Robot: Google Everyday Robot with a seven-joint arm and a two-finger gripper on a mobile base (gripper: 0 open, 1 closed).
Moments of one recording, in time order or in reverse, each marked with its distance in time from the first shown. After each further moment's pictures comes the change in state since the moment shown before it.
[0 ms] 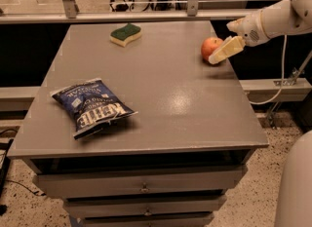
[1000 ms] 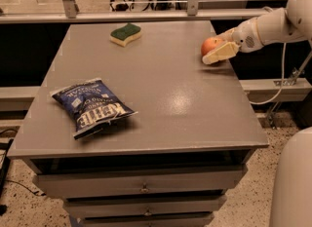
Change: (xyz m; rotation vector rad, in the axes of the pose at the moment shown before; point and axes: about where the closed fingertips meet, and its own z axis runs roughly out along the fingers) arm 0.007 0.010 0.022 -0.088 -0.054 0.040
